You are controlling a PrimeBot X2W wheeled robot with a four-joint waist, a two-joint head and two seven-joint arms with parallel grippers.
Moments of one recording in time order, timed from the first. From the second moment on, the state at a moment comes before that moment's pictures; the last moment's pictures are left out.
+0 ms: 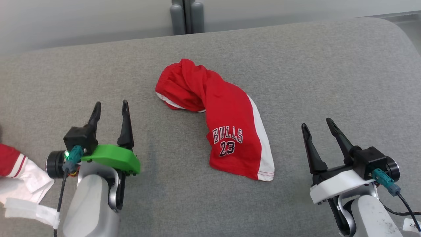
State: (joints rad) left arm -0.43 0.05 -0.06 0.54 -0.19 -0.10 -0.26; right arm -0.17 -0.05 0.05 0.18 0.12 0.13 -0.26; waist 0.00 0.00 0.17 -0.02
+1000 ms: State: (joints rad) left arm 0.01 0.05 -0.11 0.28 -0.23 -0.01 -0.26; right arm -0.10 -0.05 0.04 0.22 0.14 0.13 -0.26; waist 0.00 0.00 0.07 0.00
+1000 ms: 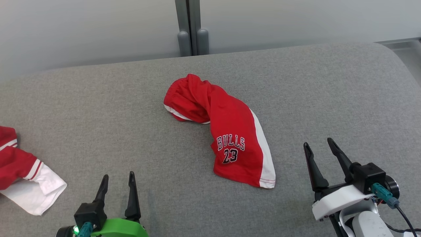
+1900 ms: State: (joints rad) left arm -0.03 0.05 -0.19 0.28 -0.27 0.00 -0.26; right arm -0.11 -0.05 0.16 0.37 0.15 0.13 -0.26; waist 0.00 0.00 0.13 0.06
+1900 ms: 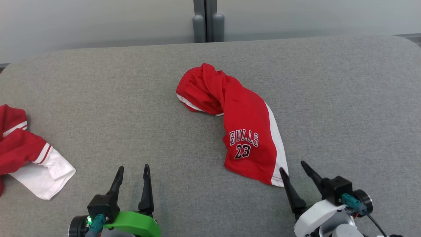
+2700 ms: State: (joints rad) left arm -0.05 0.05 -0.24 0.30 -0.30 0.01 -0.26; right arm -0.51 -0.18 0.16 0.18 0.18 0.13 -0.26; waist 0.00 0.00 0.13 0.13
